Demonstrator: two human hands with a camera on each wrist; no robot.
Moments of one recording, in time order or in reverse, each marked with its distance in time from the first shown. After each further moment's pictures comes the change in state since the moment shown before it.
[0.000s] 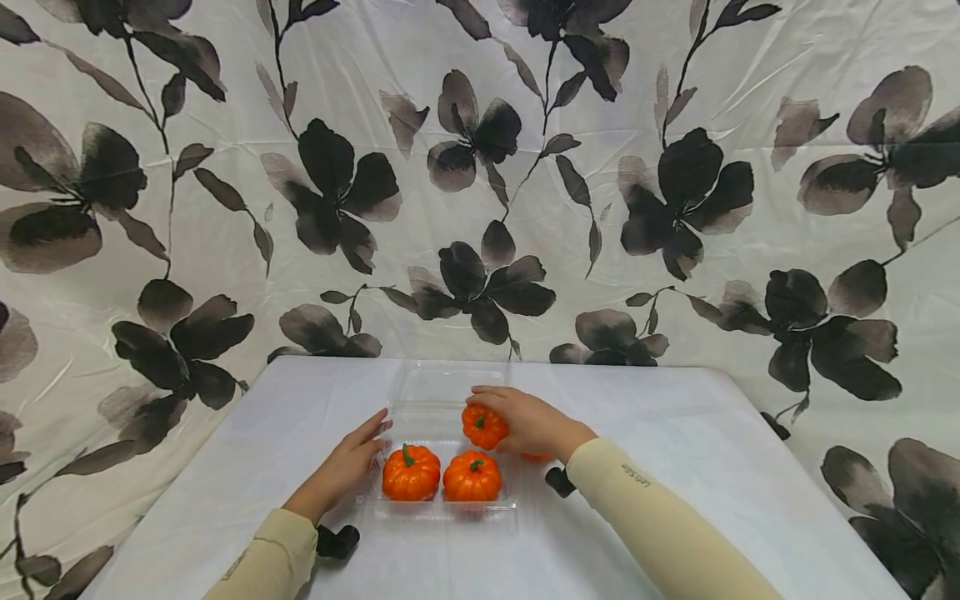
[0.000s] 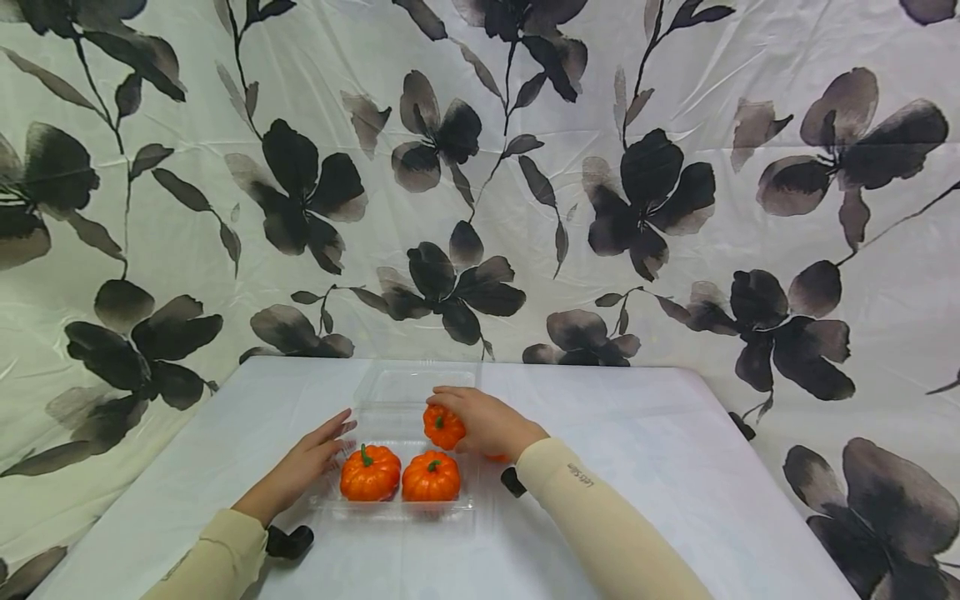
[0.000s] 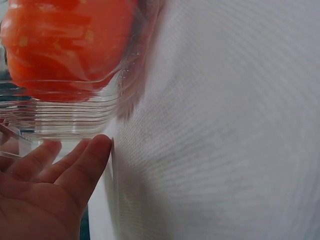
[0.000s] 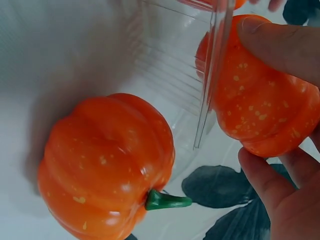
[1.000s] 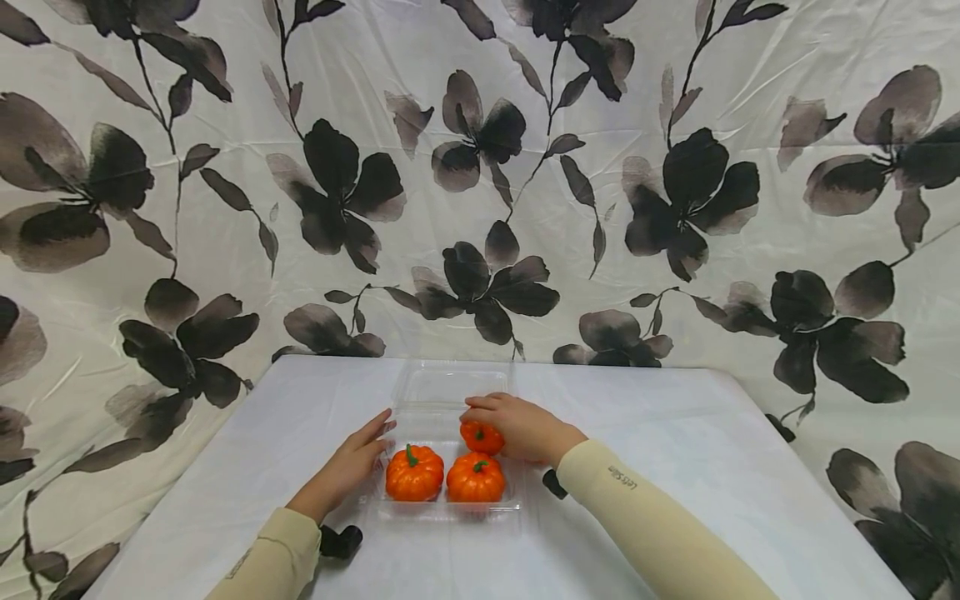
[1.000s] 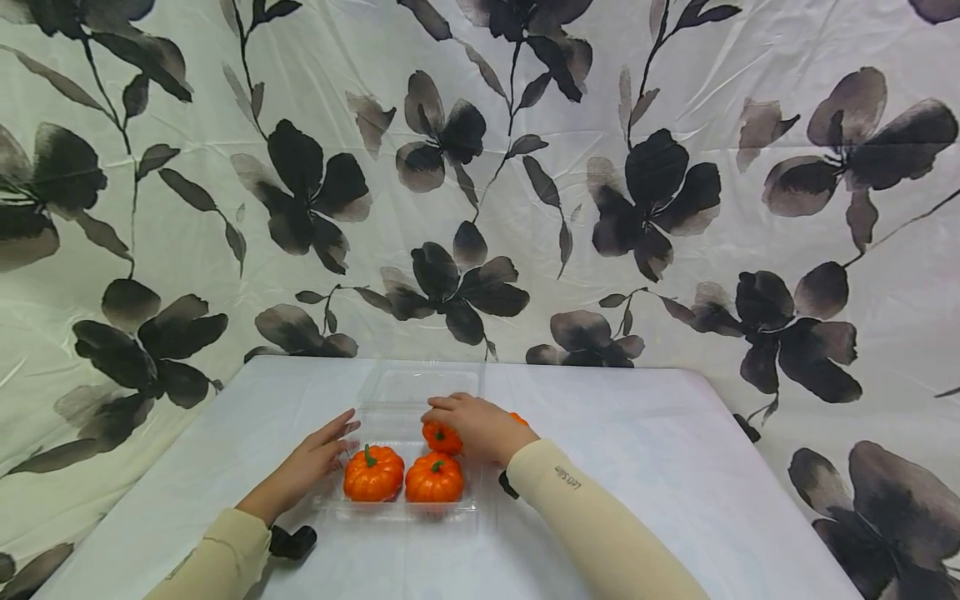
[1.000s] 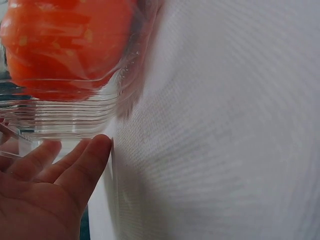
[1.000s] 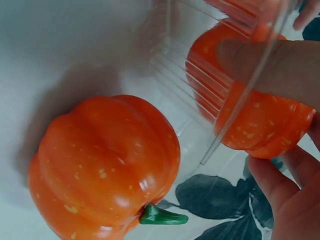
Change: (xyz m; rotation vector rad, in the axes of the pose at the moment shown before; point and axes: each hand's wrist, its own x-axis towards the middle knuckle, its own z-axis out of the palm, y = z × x) left_hand -0.003 0.002 0.000 0.001 0.006 -0.004; right_hand 0.007 -0.007 0.010 -0.261 -0.057 -0.111
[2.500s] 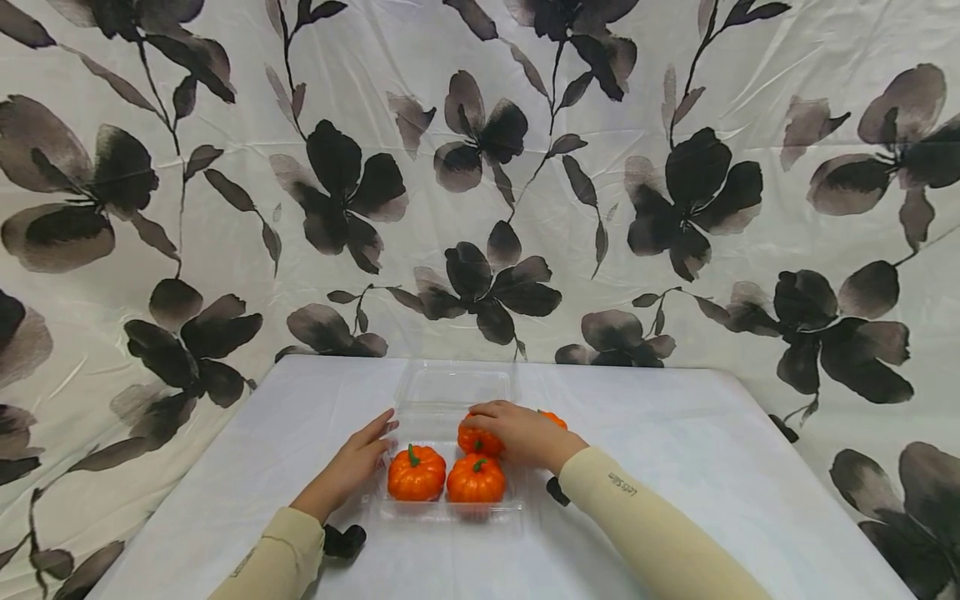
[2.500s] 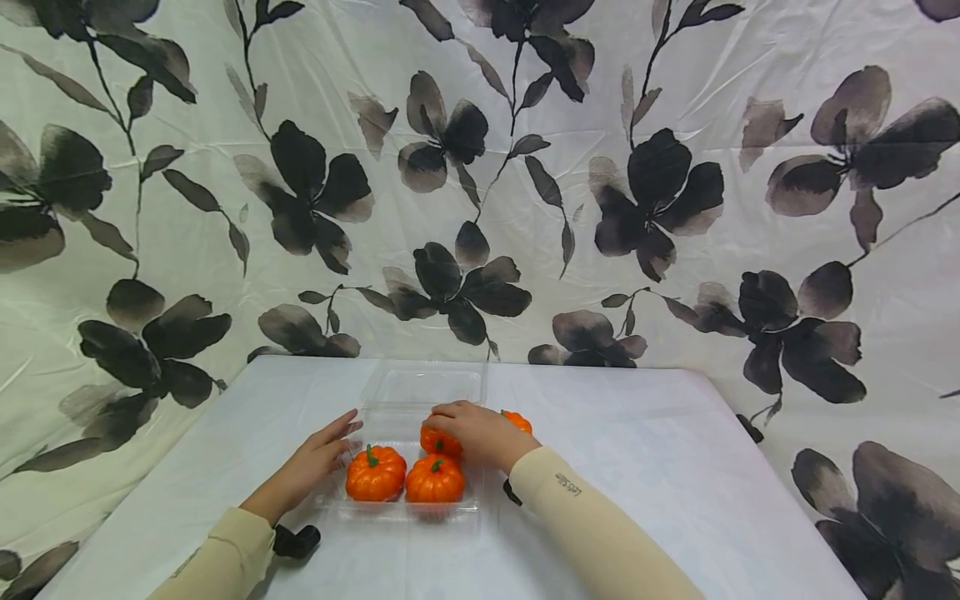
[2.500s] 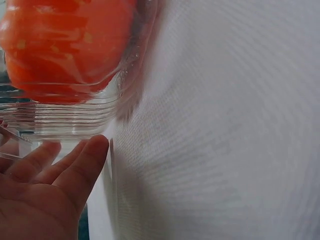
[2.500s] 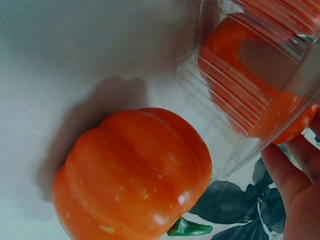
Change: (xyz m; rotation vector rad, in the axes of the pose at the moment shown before) left_hand 0.001 0.000 0.001 -0.006 0.016 0.007; right_hand -0.001 -0.004 0.011 -0.011 0.013 -0.001
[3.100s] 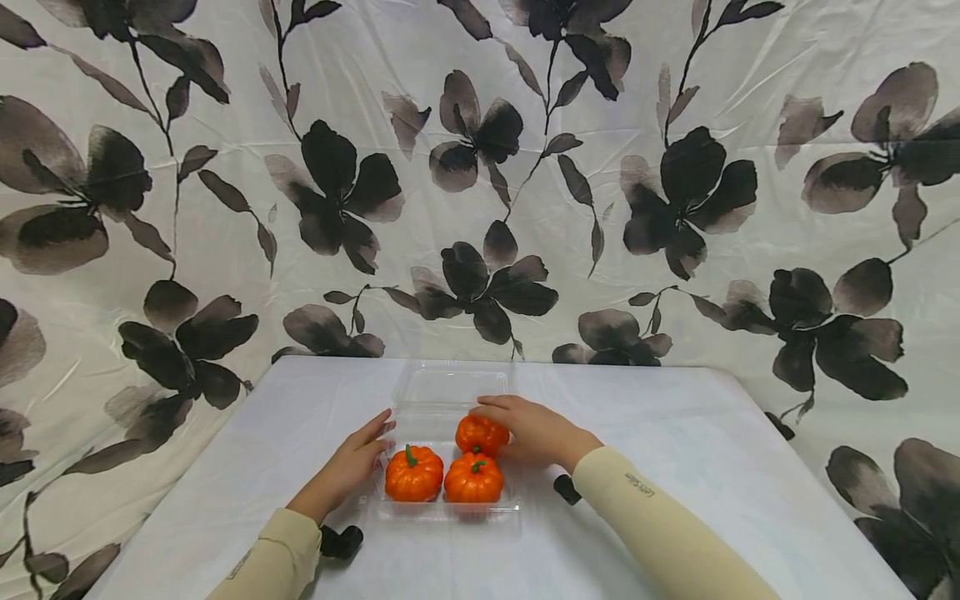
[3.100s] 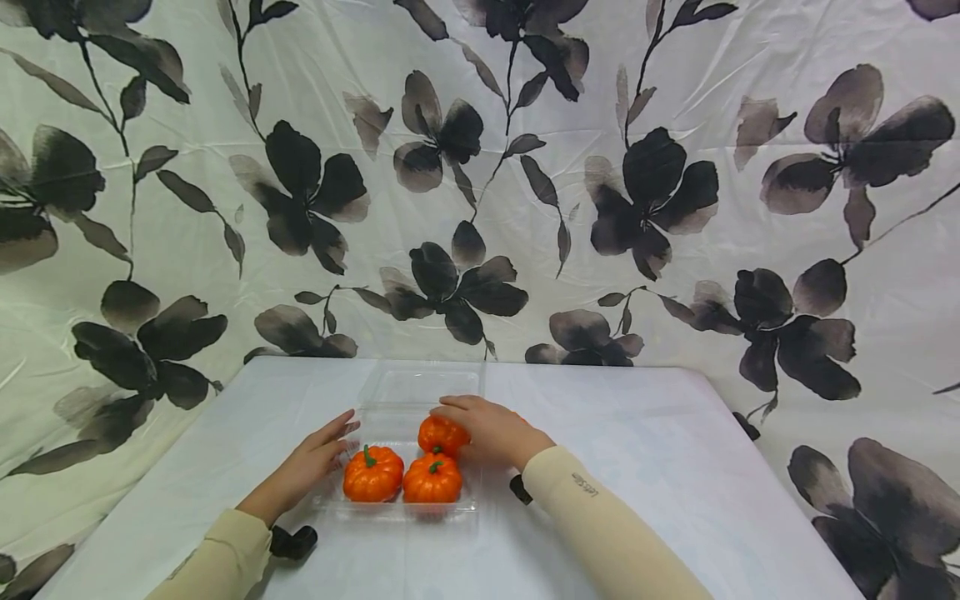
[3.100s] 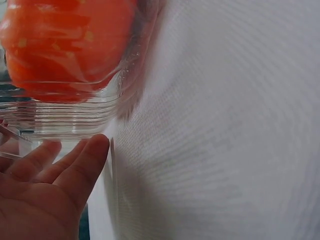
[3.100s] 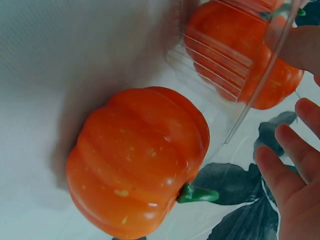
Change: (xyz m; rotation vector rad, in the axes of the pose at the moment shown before) left_hand 0.000 0.001 0.000 0.008 -0.009 -0.012; right_hand -0.015 0.011 -0.007 0.157 0.042 0.082
